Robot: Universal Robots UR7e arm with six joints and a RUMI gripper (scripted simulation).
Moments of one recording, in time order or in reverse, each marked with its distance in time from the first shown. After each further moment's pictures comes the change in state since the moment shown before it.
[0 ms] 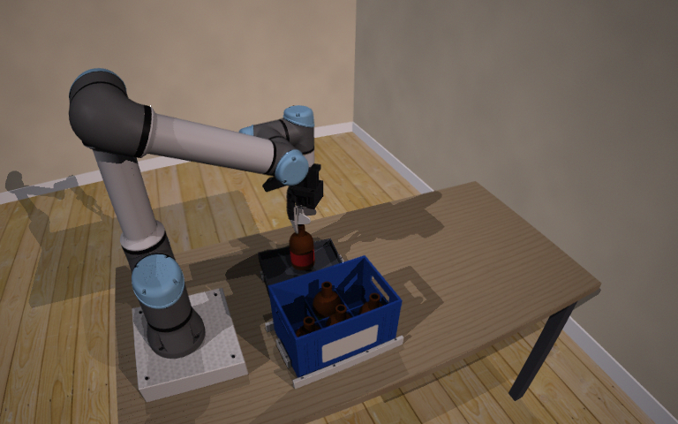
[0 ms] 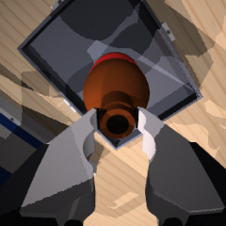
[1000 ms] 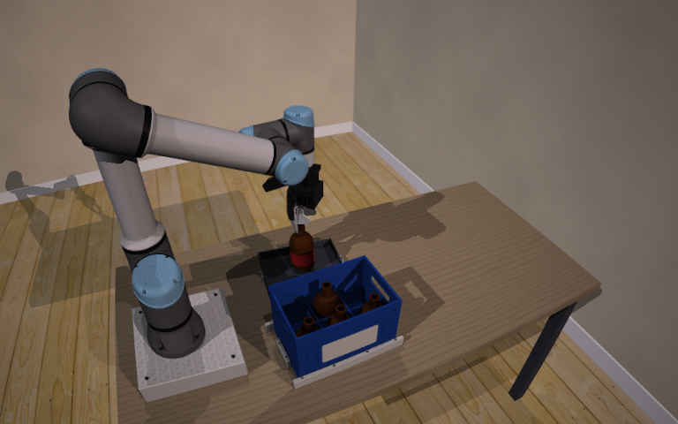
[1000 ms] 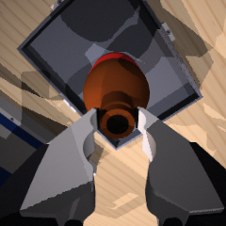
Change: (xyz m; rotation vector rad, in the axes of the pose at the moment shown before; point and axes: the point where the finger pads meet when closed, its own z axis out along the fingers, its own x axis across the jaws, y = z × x) arm 0.000 0.000 0.000 0.000 0.000 0.000
